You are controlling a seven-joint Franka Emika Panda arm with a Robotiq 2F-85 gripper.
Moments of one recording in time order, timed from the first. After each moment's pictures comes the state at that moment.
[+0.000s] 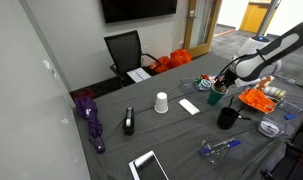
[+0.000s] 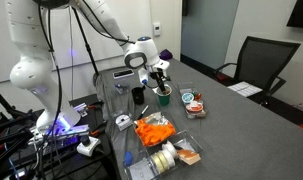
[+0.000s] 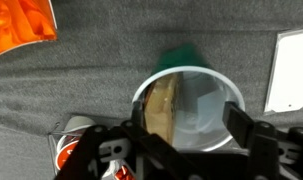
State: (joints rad) arm -0.06 0.35 -0.11 -2.30 0.11 2.92 -0.02
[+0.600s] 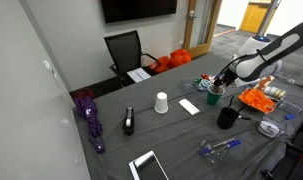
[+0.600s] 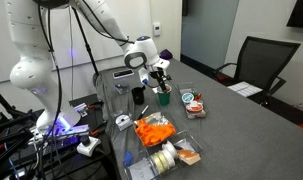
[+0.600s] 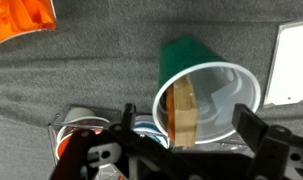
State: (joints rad) arm -0.06 0.34 -0.11 -2.30 0.10 2.95 -0.02
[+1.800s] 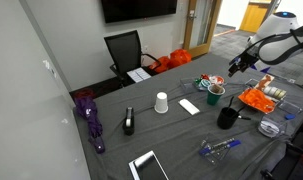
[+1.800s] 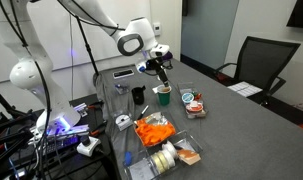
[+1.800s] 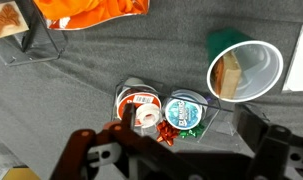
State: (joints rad) arm -0.06 0.08 -0.23 -2.35 -0.15 2.74 0.01
